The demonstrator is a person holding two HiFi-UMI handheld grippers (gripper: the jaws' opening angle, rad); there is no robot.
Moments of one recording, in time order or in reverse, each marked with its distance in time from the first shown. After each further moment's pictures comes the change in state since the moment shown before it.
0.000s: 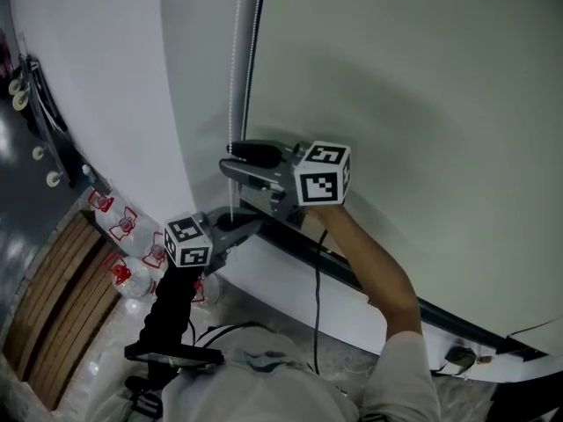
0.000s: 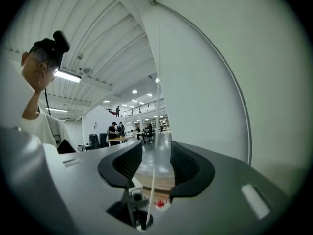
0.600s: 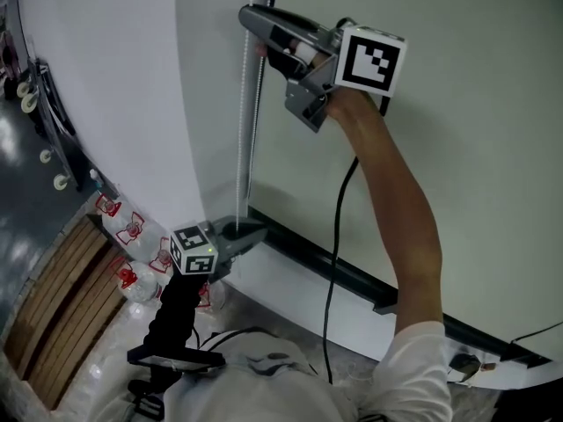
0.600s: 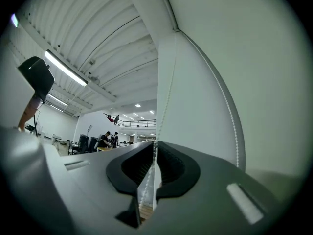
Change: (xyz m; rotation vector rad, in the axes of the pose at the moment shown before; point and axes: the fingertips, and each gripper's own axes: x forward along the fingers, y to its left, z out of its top) left arm -0.004 0.000 -0.009 -0.008 0.009 0.006; right arm -0.007 0.009 0.242 -0.218 -0.248 -0.021
